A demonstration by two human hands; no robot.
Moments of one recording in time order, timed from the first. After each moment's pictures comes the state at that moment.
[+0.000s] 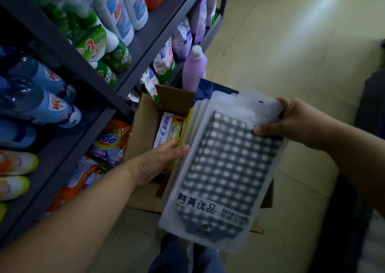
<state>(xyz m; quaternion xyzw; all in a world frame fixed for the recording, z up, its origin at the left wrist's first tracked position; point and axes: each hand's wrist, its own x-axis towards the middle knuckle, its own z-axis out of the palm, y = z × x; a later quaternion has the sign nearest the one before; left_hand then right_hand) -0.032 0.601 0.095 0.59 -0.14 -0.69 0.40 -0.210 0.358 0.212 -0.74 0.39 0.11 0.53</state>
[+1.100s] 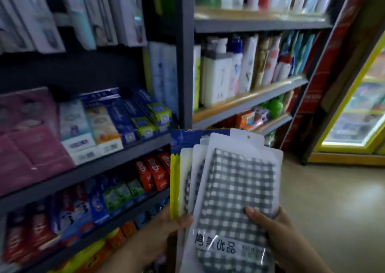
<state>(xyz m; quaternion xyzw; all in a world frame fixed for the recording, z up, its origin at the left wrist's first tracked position) -0.063 0.706 0.524 0.60 -0.06 -0.40 0.68 -0.176 0.486 0.557 -0.55 0.24 -0.06 0.80</state>
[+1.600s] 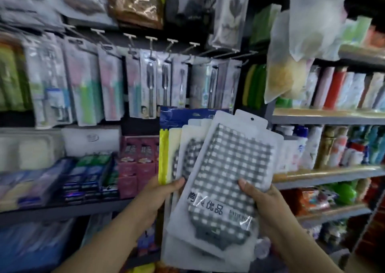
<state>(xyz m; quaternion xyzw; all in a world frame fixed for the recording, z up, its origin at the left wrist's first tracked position) -0.082 0.851 0.696 0.65 -0.03 -0.01 0.76 -0.112 0.616 0.715 -0.61 0.02 -0.03 0.79</state>
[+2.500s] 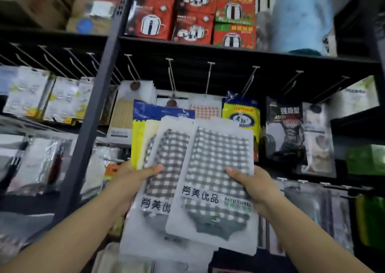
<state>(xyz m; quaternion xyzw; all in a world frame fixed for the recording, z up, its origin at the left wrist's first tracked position) -0.127 1.169 0.955 0.62 -0.11 0.38 0.68 -0.047 0.917 0.979 -0.63 -0.26 -0.10 0.72</state>
